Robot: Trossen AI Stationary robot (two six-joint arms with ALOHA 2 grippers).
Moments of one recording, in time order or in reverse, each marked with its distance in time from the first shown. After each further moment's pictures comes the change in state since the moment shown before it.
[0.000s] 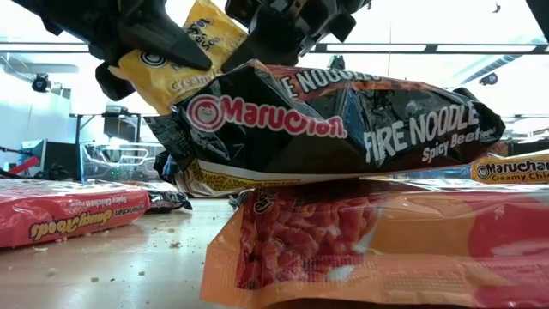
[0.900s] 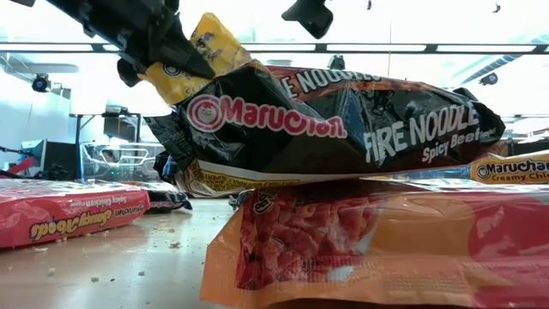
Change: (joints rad) left arm 0.196 -0.192 0.000 -0.208 0.023 0.174; right arm -0.033 -0.354 0.001 -0.317 0.135 0.163
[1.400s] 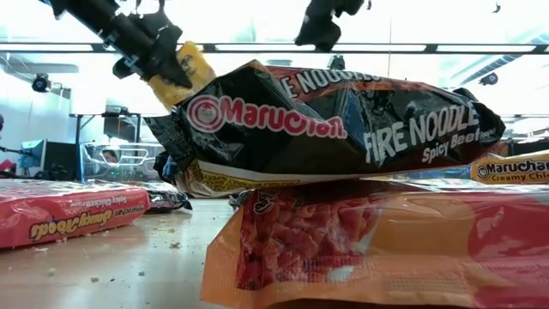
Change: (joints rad) left arm 0.567 -0.325 0.000 -0.234 0.143 0.294; right arm -0.009 0.026 0.000 -0.125 0.045 -0.052
